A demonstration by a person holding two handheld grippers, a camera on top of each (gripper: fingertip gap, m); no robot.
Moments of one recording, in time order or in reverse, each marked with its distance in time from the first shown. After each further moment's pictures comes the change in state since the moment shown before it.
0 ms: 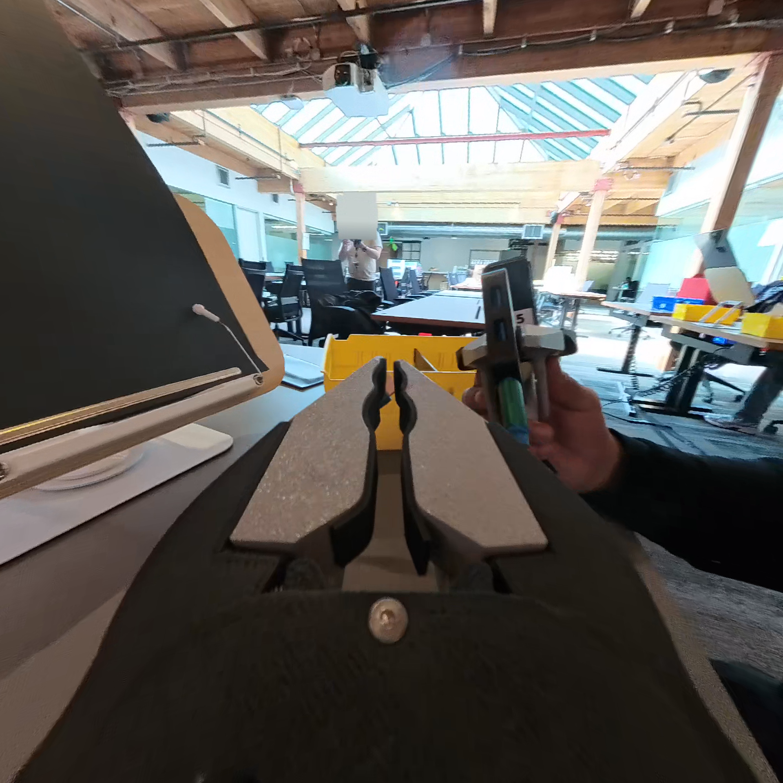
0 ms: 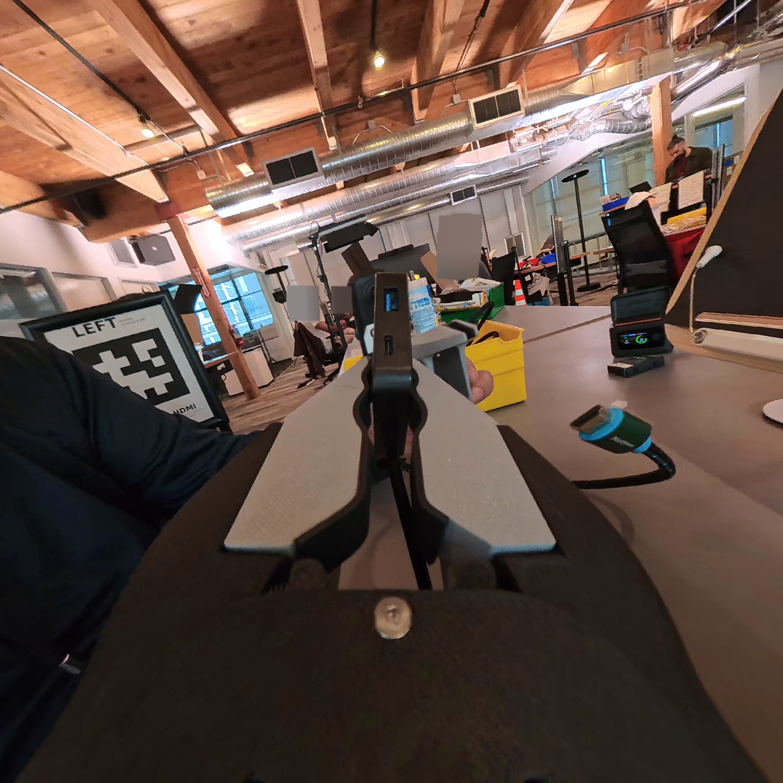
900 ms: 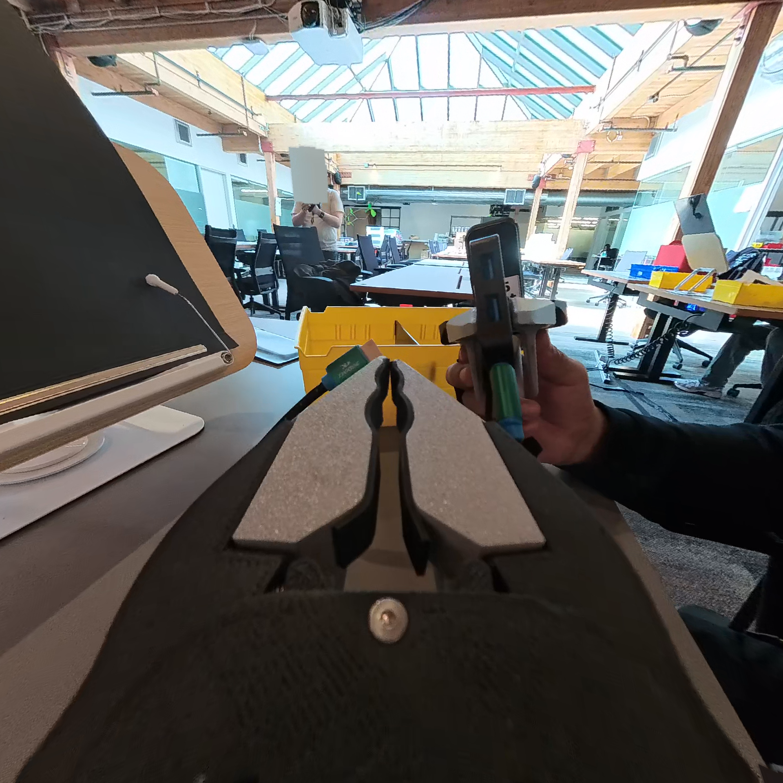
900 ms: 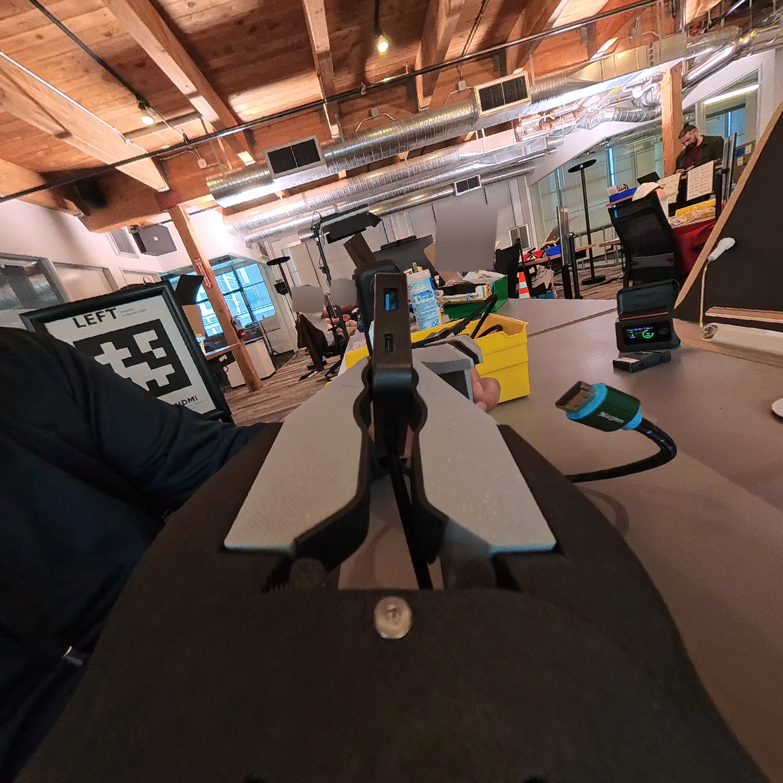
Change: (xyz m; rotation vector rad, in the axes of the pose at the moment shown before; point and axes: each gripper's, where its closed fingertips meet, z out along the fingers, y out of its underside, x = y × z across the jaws) left arm 0.011 0.018 0.009 -0.082 0.059 -0.009; right arm -0.002 0.004 0.003 -0.023 -0.010 -0.002
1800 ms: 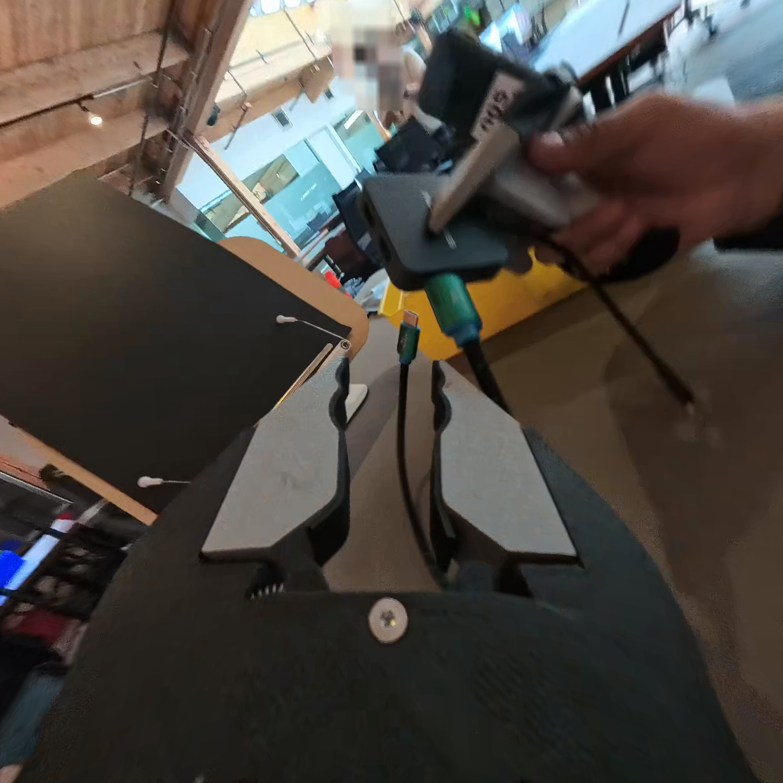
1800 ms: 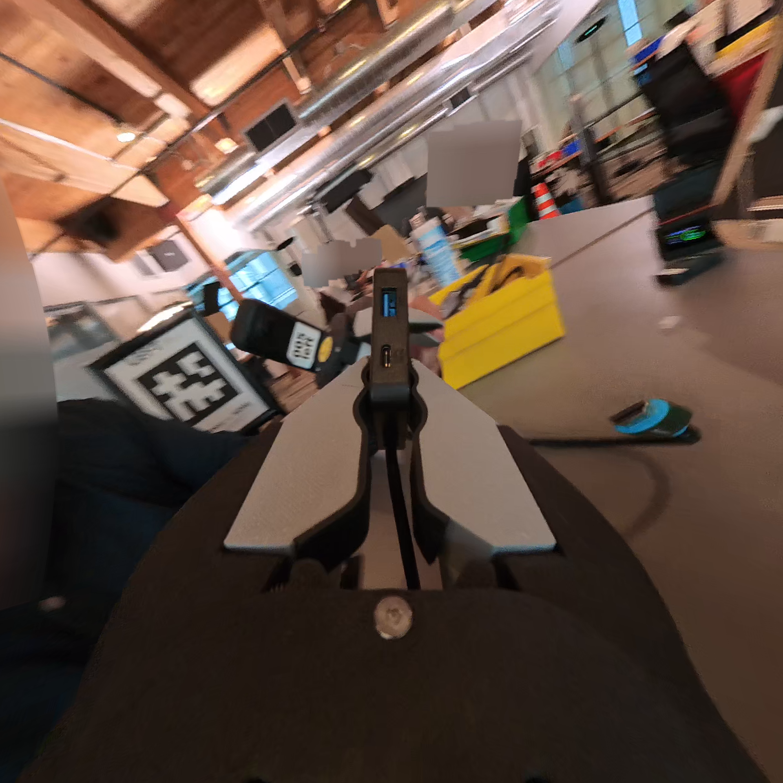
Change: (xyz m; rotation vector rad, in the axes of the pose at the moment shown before) left arm 0.027 -0.003 -0.027 -0.305 -0.275 0.706; right arm -0.007 -0.008 -0.002 -0.129 0.011 0.258
